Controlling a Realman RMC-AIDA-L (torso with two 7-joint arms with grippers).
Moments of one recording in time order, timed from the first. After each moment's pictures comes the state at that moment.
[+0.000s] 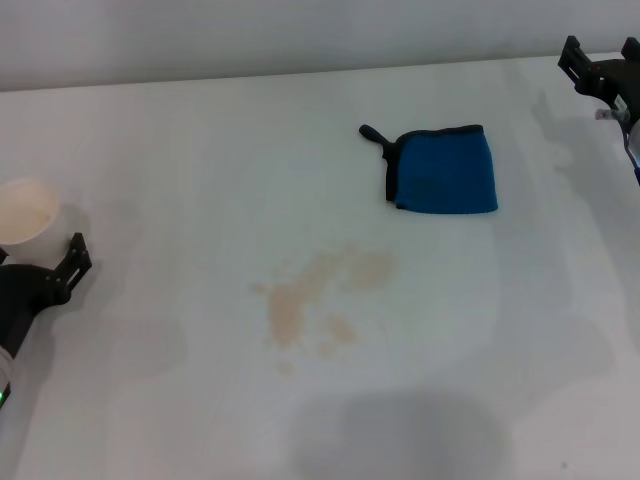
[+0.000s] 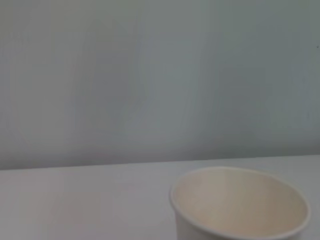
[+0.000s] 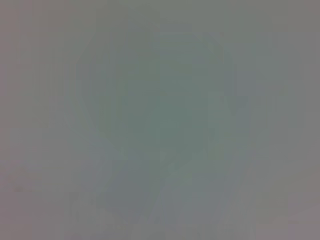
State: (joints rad) left arm -0.39 -2.09 2.83 0.23 -1.34 0.95 -0.07; right arm 0.67 2.03 -0.87 0.02 -0.31 -0.80 0.26
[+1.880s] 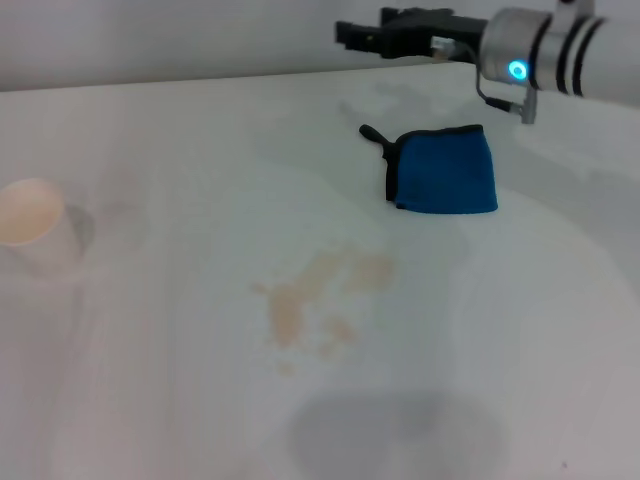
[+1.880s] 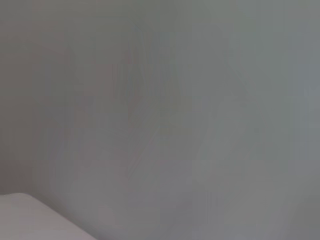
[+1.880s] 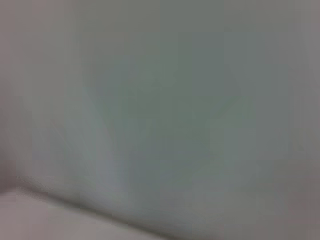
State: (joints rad) left arm -0.09 -2.08 2.83 0.19 -1.38 1.53 -0.66; right arm 0.81 1.88 -1.82 -0.34 -0.63 -0.65 1.43
